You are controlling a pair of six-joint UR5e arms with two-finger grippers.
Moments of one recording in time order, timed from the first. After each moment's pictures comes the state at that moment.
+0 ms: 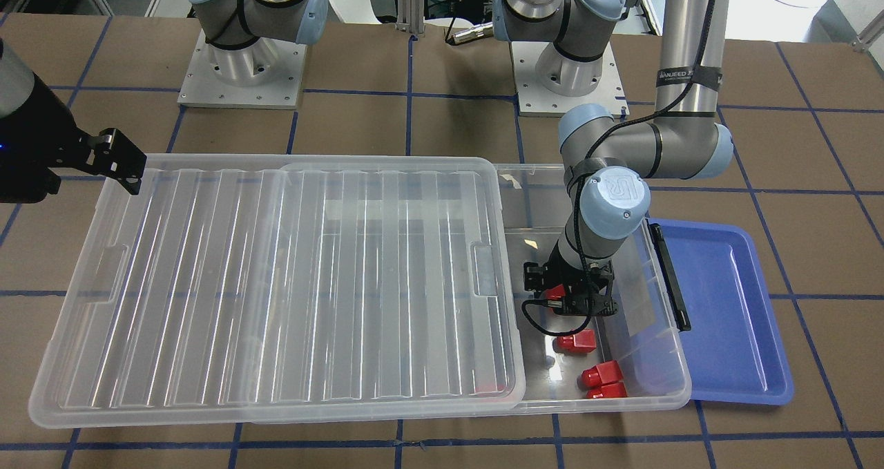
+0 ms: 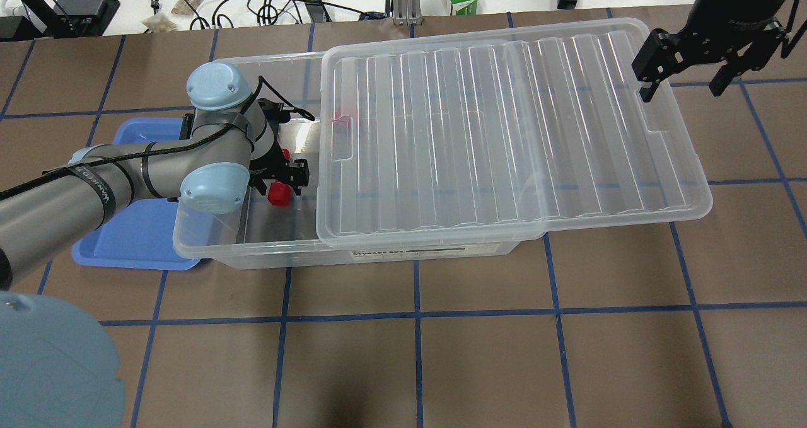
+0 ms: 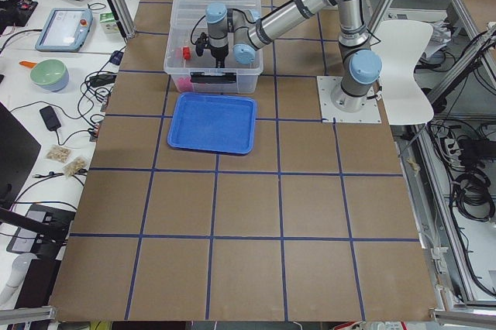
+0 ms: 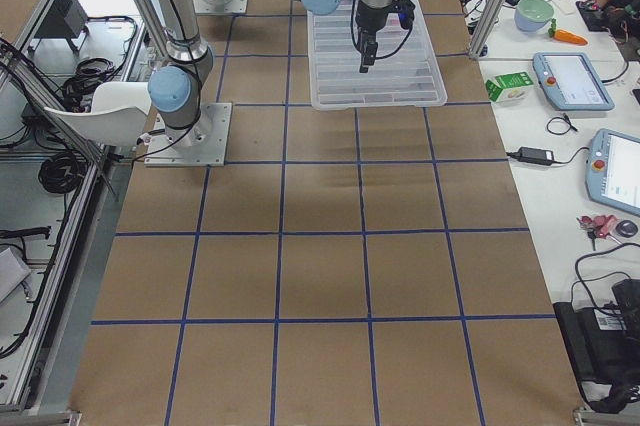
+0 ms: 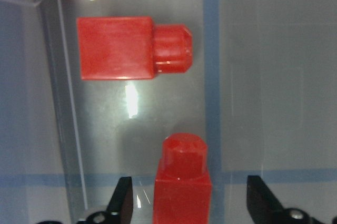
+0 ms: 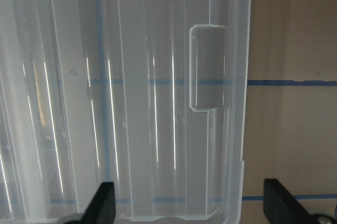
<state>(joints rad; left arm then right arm) -1.55 -1.98 -1.90 -0.84 1.60 0.04 1.37 -1.45 1.48 -1.53 -1.63 -0.22</state>
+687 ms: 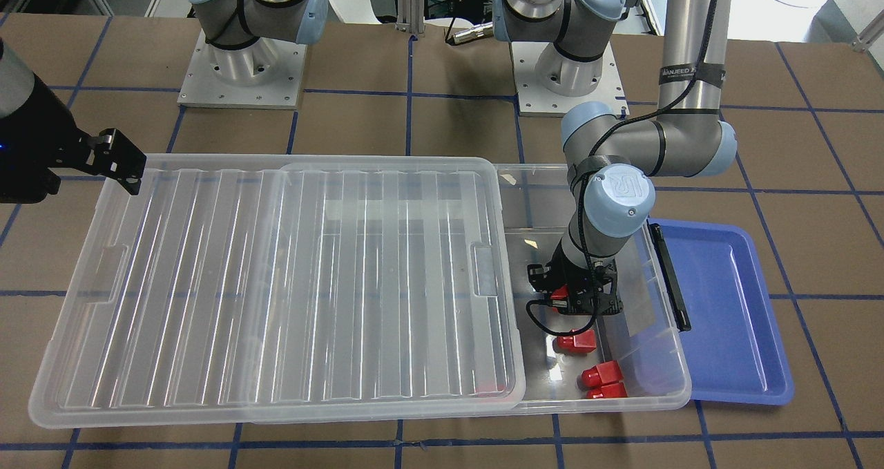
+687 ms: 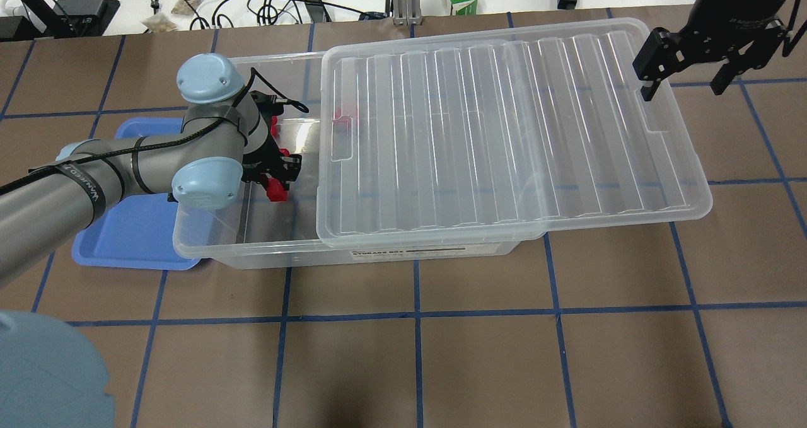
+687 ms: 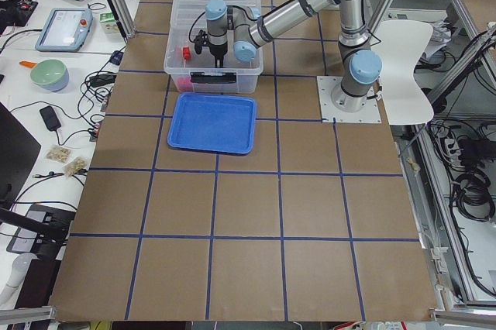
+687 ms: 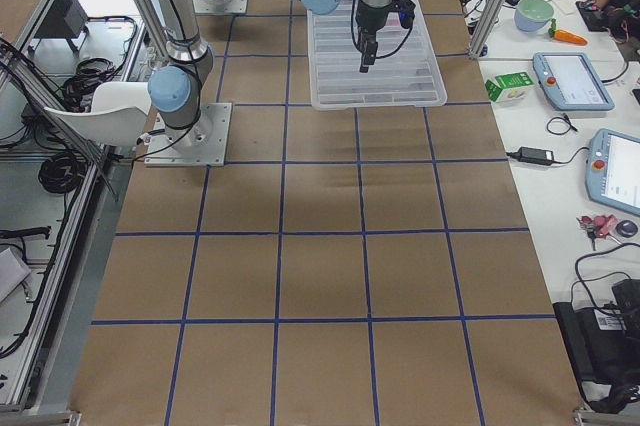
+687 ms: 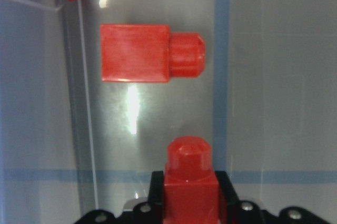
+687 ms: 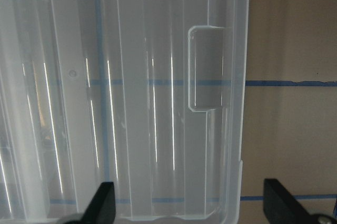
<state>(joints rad) -1.55 -1.93 -1.87 -0.89 1.60 0.02 1.37 -1.45 1.47 -1.53 -1.63 -0.22</state>
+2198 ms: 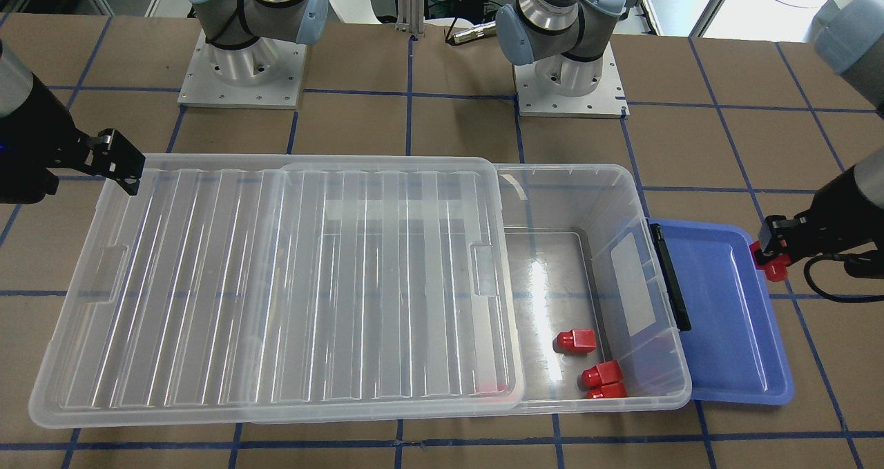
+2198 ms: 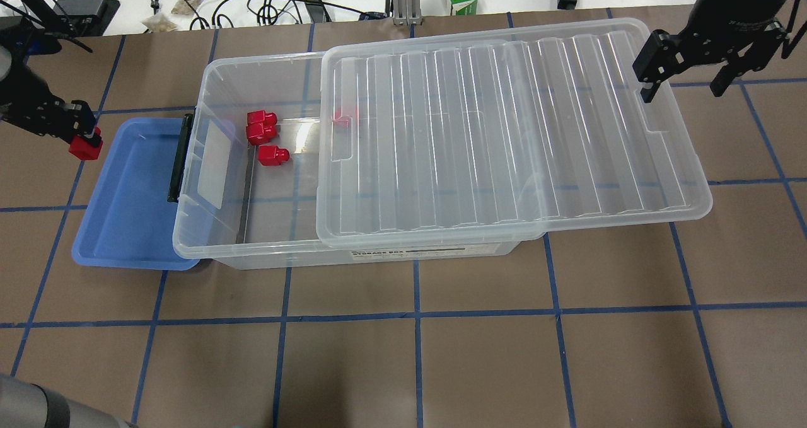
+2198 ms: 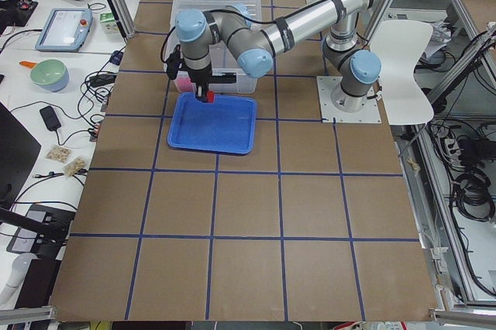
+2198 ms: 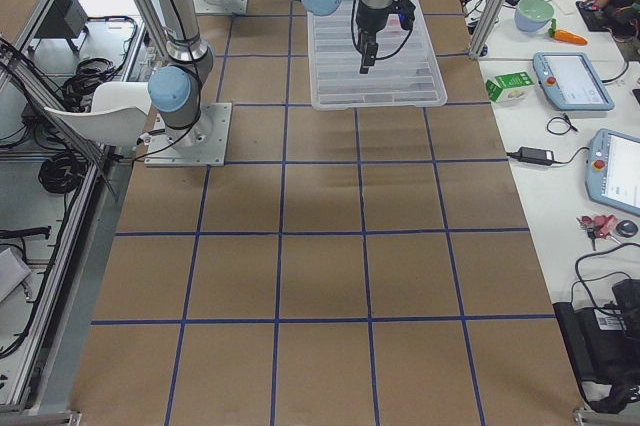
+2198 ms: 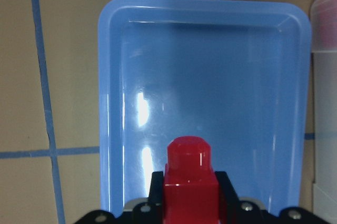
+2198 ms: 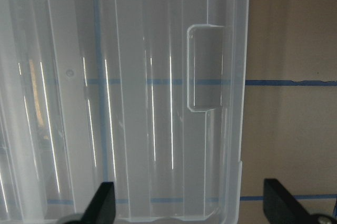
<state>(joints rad) -1.03 -1.91 -1.59 -1.21 1.53 0.60 1.37 -1.45 1.48 -1.54 -1.63 -0.23</state>
